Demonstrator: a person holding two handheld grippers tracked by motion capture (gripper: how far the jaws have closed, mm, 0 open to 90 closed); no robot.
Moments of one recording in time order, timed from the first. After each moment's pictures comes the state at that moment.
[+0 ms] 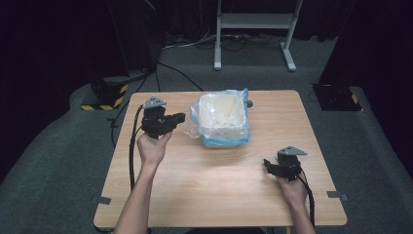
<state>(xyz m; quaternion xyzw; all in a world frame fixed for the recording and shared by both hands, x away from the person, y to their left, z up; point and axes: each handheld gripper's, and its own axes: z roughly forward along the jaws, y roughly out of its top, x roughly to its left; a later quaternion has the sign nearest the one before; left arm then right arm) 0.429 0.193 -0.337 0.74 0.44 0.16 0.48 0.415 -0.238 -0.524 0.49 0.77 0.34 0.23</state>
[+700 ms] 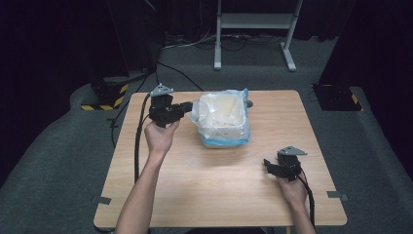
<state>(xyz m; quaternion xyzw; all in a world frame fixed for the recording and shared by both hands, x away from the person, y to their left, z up) 0.452 0.173 -0.320 0.74 0.43 0.17 0.50 0.415 -0.238 -0.524 0.49 0.77 0.34 0.23</state>
